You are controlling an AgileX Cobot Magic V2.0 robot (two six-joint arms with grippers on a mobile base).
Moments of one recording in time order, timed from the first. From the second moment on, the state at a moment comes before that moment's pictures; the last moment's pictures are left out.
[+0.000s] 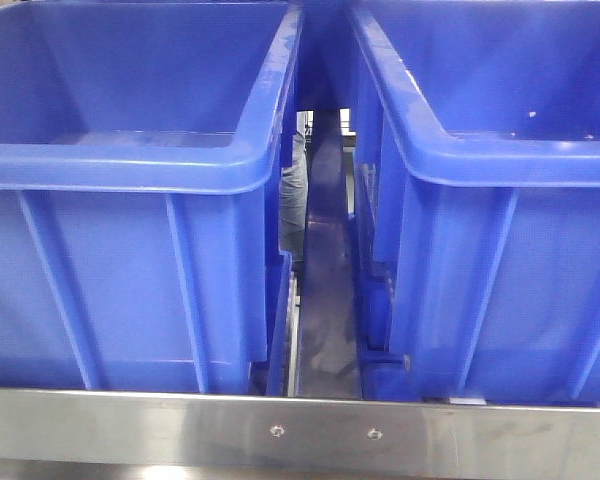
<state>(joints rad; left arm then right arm) -0.15 0.35 -0.48 -0.13 0.24 0.12 0.03 0.34 -0.39 0.02 0.26 0.00</state>
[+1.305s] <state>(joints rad) -0.31 1.14 -0.75 -0.21 0.06 0.12 0.18 1.06 -0.69 0.05 0.15 0.00</state>
